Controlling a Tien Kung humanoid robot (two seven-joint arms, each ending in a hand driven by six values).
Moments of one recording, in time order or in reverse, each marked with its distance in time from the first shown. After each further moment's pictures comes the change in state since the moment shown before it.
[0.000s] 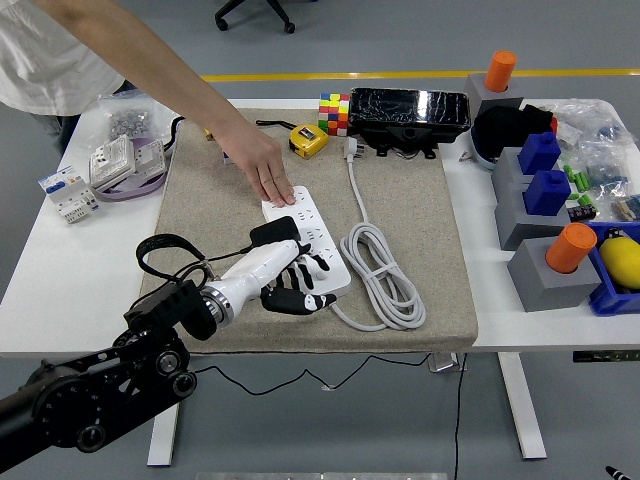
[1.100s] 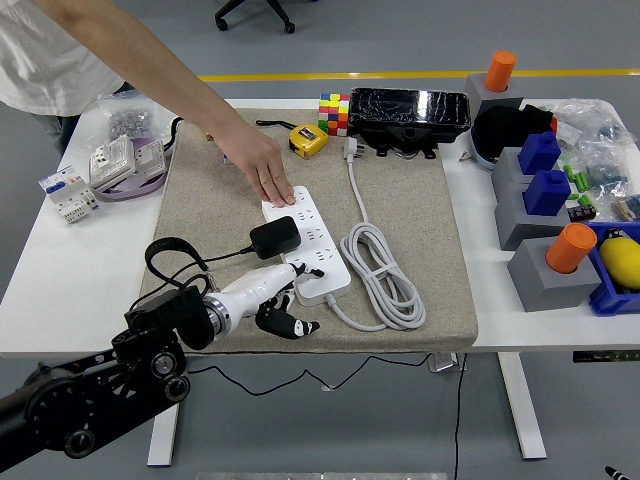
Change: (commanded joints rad) left arm 0.005 0.016 0.001 -0.038 -0.033 -0.093 0.068; right arm -0.001 -0.001 -0.007 0.000 0.003 0.000 0.000
